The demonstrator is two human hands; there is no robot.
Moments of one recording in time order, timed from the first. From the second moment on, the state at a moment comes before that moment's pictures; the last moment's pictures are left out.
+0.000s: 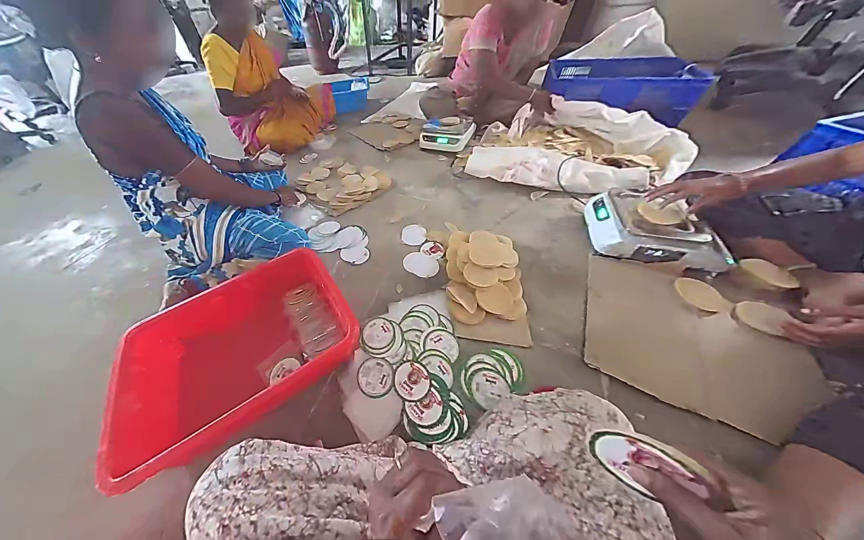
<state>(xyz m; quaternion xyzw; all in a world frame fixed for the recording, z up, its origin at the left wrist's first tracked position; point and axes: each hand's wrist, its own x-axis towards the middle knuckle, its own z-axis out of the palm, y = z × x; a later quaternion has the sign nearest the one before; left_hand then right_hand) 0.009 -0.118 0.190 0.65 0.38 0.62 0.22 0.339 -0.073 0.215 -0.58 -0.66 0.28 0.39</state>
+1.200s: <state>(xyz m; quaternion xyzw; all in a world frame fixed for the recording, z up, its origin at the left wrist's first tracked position) 0.045 -0.149 0.196 0.38 0.36 0.53 0.67 0.253 -0.071 0.215 -0.29 -0.71 0.53 0.36</state>
